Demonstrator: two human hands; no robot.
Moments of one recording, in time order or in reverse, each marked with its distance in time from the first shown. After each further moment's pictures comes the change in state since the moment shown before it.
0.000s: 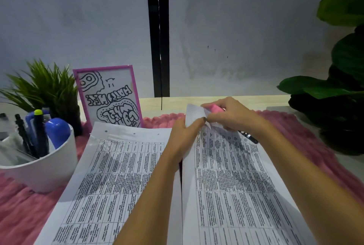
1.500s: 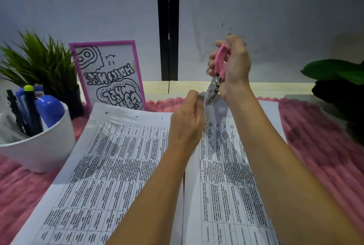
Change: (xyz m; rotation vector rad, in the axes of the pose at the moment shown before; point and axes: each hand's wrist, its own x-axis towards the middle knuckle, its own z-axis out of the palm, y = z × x) left_hand 0.008 -0.028 0.008 0.475 0.347 0.436; right_hand 0.065 -0.034 0.022 1.139 0.509 -0.076
